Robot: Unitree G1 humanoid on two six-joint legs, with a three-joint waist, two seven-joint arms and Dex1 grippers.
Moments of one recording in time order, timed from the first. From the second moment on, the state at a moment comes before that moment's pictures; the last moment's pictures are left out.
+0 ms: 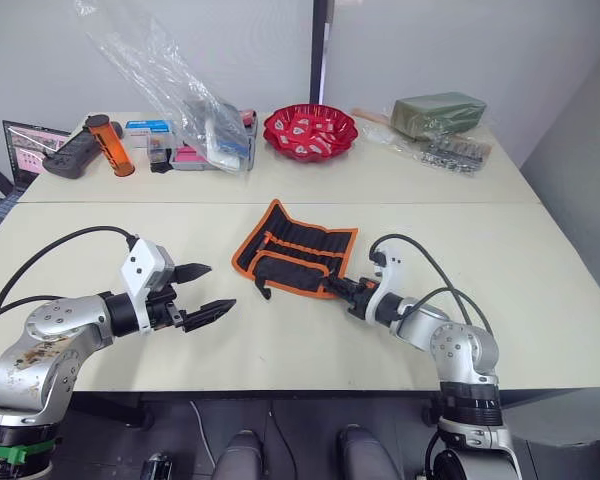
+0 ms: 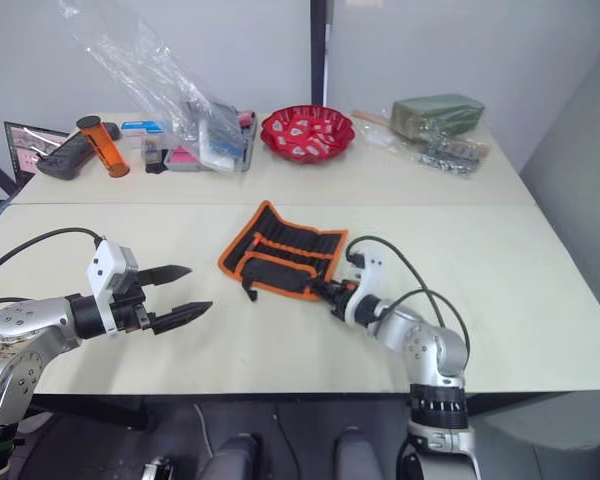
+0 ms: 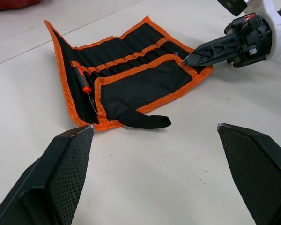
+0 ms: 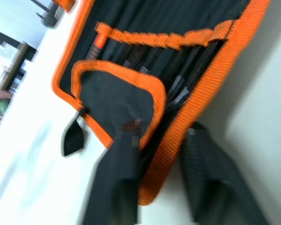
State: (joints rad) left arm -0.10 0.78 0.21 -0.34 -0.54 0.56 -0.92; right arm -0.39 -0.11 -0.18 -0.10 0.69 1.01 0.29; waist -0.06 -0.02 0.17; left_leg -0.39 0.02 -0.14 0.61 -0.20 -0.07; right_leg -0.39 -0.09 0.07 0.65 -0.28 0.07
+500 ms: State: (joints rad) left arm -0.10 0.78 0.17 -0.29 -0.50 0.50 -0.94; right arm -0.37 -0.38 -0.19 -0.16 0.78 1.15 0.40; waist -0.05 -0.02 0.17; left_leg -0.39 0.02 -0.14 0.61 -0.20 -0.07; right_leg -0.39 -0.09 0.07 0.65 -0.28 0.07
